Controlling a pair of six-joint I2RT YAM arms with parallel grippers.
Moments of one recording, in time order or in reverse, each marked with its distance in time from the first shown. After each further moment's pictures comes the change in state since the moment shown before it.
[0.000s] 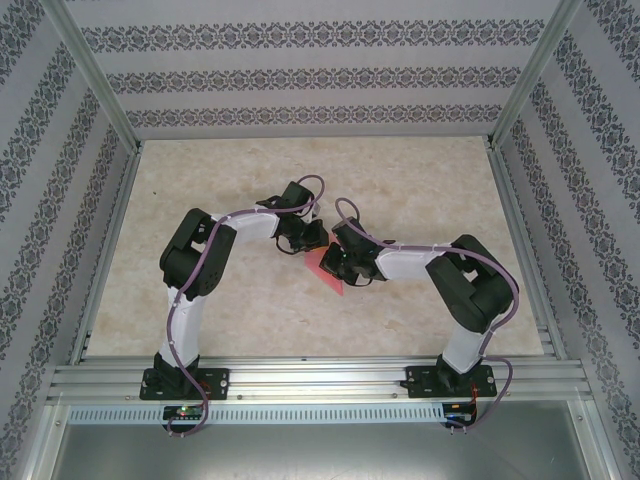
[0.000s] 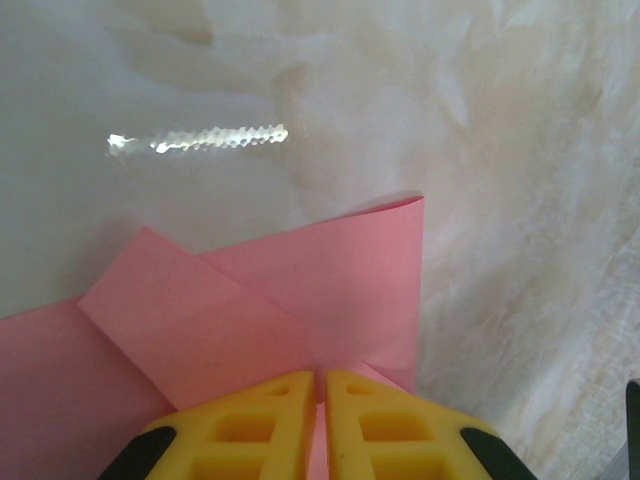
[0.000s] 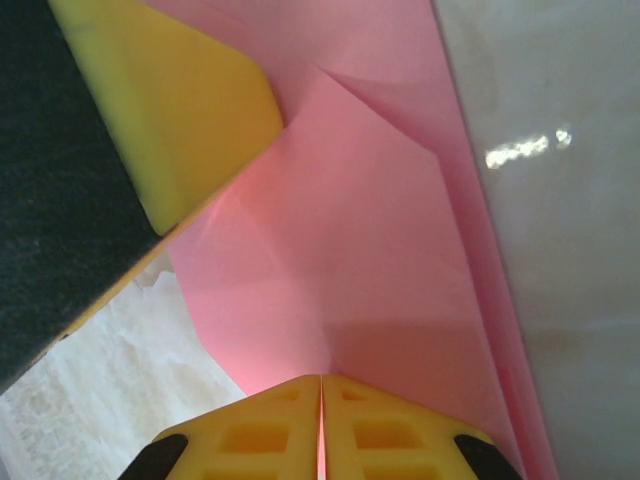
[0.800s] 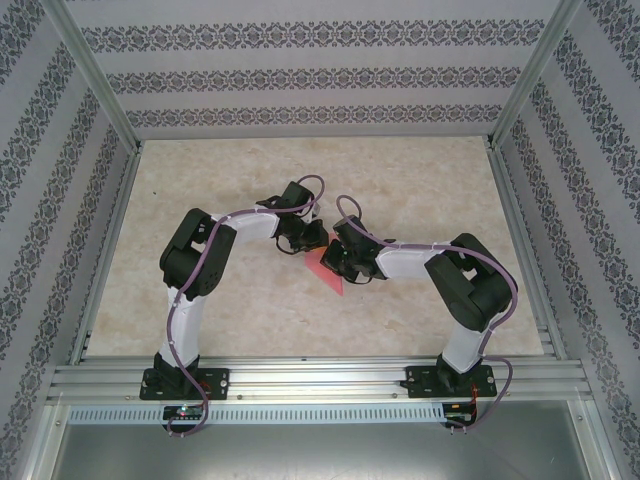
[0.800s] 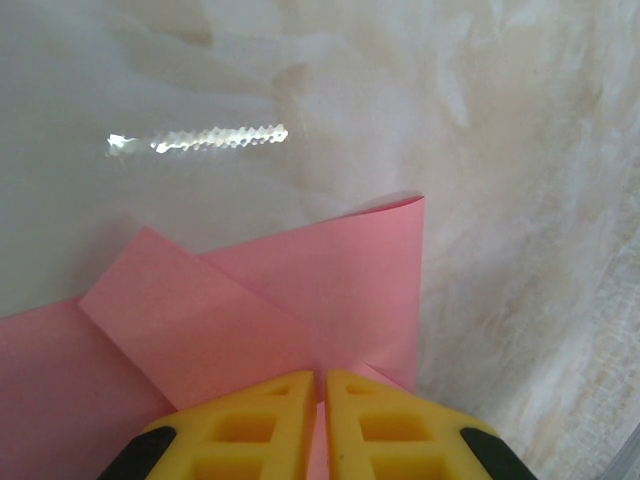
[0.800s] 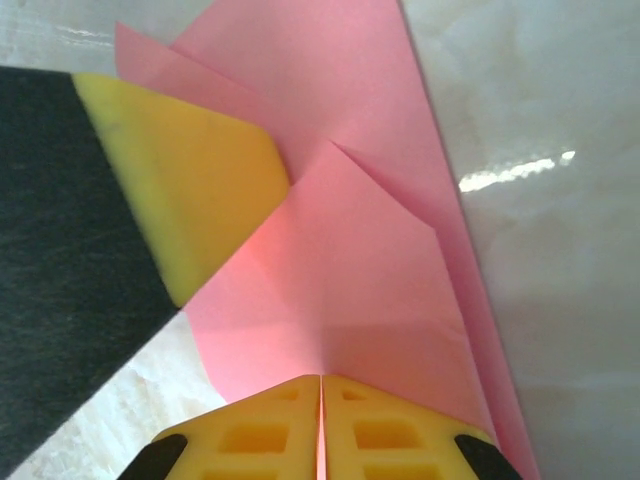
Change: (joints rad) left arm 0.000 0.000 0.000 0.000 0.000 0.000; right arm -0.013 0.007 -0.003 0.027 0.023 0.011
